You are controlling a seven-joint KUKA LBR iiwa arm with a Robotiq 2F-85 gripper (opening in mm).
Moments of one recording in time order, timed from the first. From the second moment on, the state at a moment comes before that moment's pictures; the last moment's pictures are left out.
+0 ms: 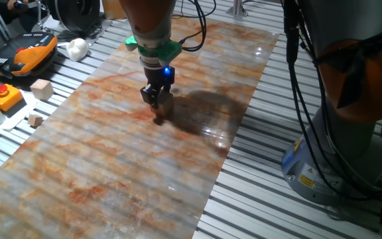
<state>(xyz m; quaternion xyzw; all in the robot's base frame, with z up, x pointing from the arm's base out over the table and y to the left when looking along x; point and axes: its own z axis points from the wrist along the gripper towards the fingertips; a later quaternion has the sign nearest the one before) 0.519 -0.015 0.046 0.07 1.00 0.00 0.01</state>
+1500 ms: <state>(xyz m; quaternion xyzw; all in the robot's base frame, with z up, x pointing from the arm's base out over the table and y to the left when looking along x) 0.508 0.015 0.042 0.10 1.00 0.00 0.02</state>
